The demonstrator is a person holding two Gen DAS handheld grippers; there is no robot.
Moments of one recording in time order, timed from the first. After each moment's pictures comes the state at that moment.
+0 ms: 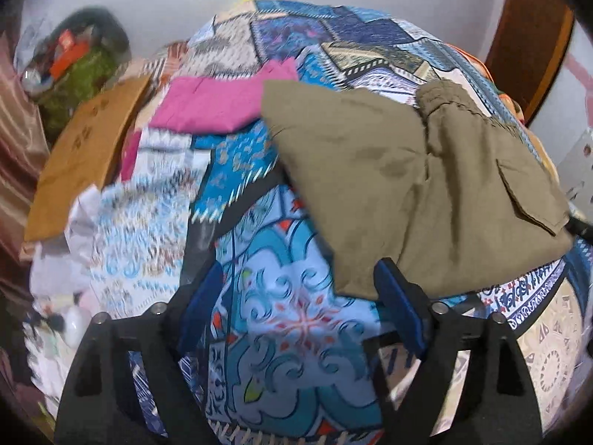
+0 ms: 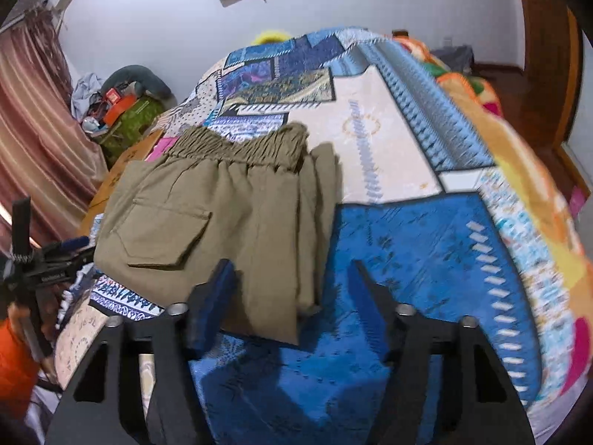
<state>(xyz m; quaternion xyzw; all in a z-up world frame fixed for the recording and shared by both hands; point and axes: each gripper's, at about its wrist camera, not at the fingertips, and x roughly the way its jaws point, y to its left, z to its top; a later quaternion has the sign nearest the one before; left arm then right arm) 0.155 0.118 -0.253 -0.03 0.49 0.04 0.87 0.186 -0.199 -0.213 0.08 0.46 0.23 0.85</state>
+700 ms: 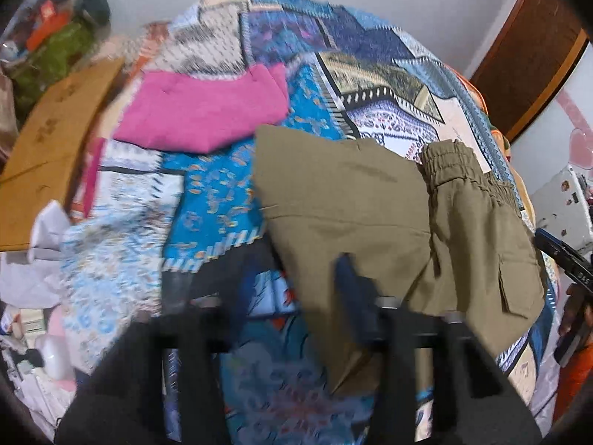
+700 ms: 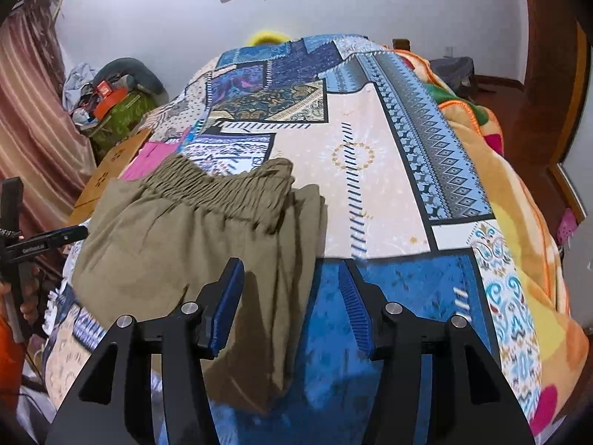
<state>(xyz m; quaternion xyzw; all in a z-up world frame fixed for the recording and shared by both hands) 0.231 0.145 -0.245 -0.10 0.52 -0.01 0.85 0.234 -0.198 -0.200 0.04 0.46 0.21 0.86</state>
